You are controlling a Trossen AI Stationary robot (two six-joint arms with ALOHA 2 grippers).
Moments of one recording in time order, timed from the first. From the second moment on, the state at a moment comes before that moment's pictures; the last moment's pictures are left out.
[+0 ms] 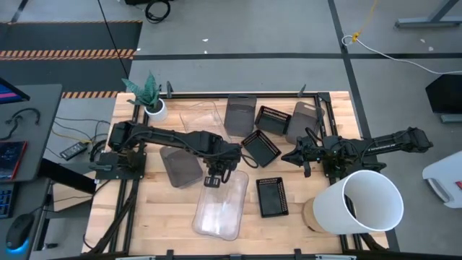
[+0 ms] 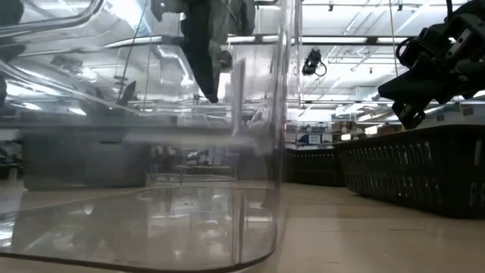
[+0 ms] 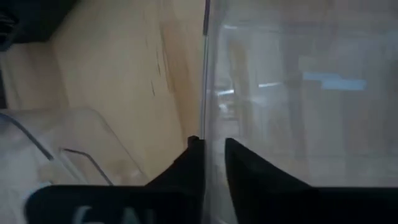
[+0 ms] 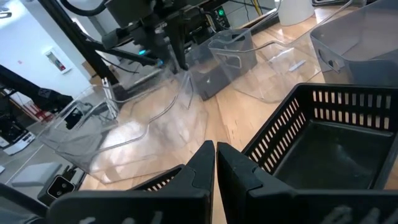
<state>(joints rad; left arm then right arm) -0.09 1.88 1.61 -1.03 0.05 0.09 0.05 0.39 0.01 0.21 0.01 0.47</state>
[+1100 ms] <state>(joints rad) -0.03 1.65 1.36 -1.00 -0.18 -0.01 0.05 0.39 0.01 0.22 0.01 0.47</state>
